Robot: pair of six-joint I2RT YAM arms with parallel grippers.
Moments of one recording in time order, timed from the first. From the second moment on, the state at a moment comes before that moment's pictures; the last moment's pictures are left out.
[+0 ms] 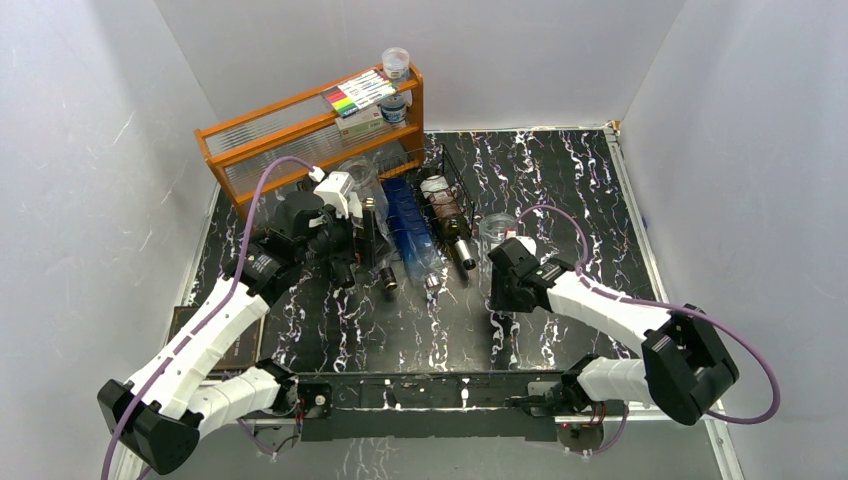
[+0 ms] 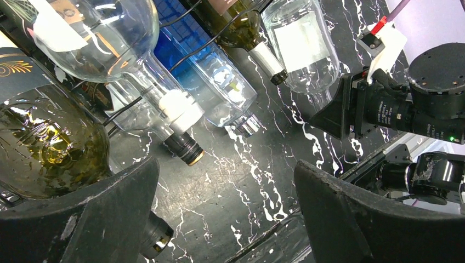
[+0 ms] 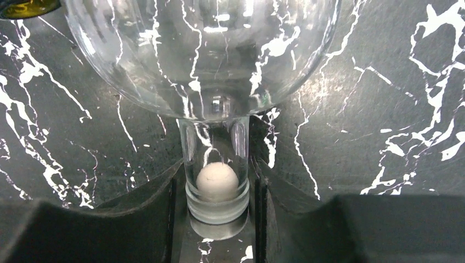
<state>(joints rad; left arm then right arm) -0.55 1.00 1.01 -0.57 0.15 -0.38 0.69 1.24 0.66 -0.59 0.18 0.68</state>
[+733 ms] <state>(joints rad) -0.55 1.00 1.01 -0.59 0.12 -0.37 0.68 1.34 0.67 -0.50 0.26 0.68</state>
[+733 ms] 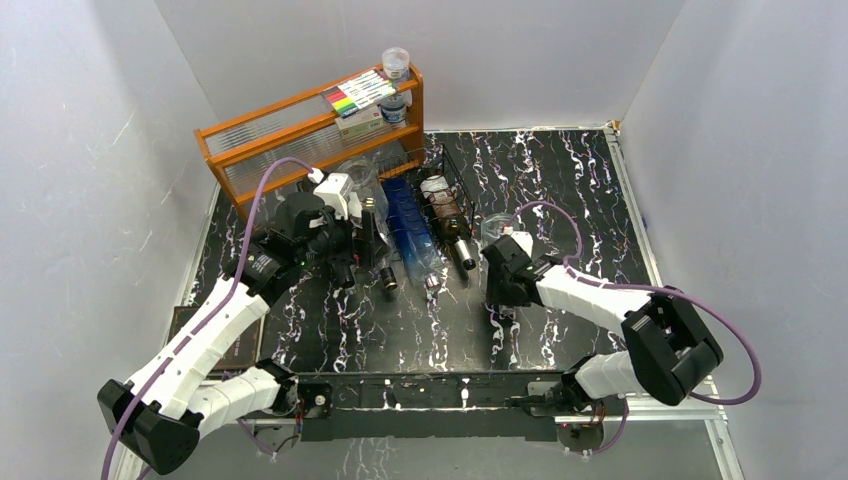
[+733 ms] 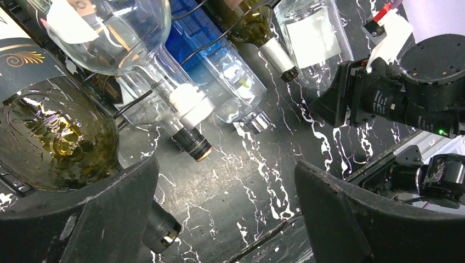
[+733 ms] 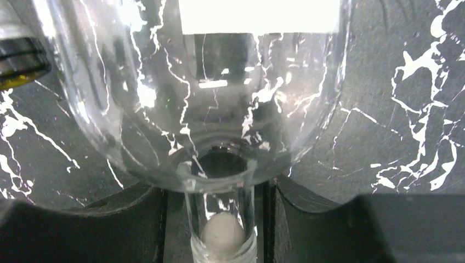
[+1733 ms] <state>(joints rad) -0.55 1.00 1.01 -0.61 0.10 -0.36 0.67 1.35 0.61 -0.29 0.31 0.65</state>
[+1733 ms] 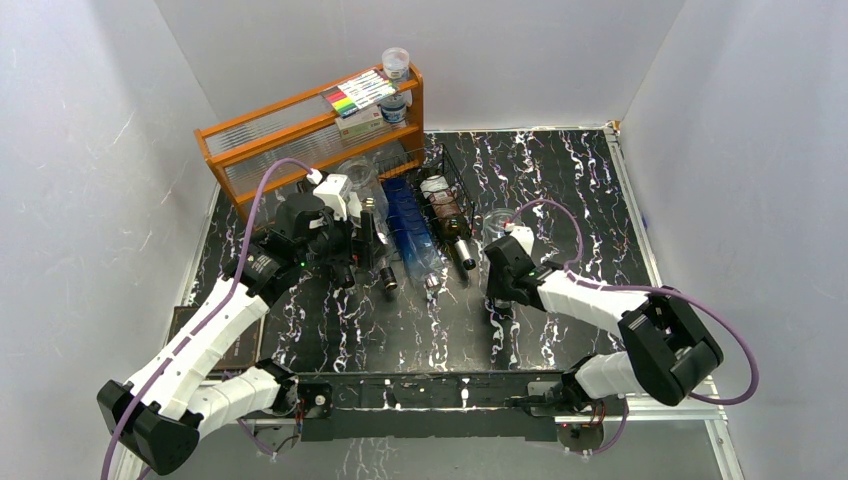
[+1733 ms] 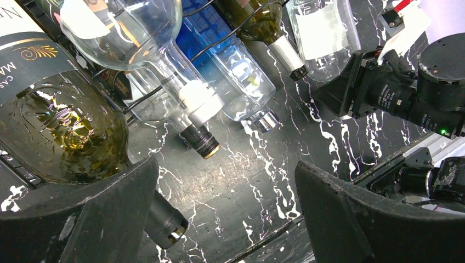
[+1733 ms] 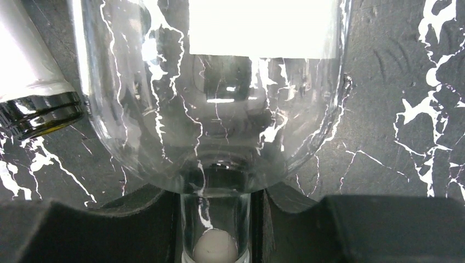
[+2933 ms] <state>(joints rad) -0.55 0.99 1.04 -0.65 0.06 -0.35 0.67 1.02 0.30 -0.06 0.33 0.64</state>
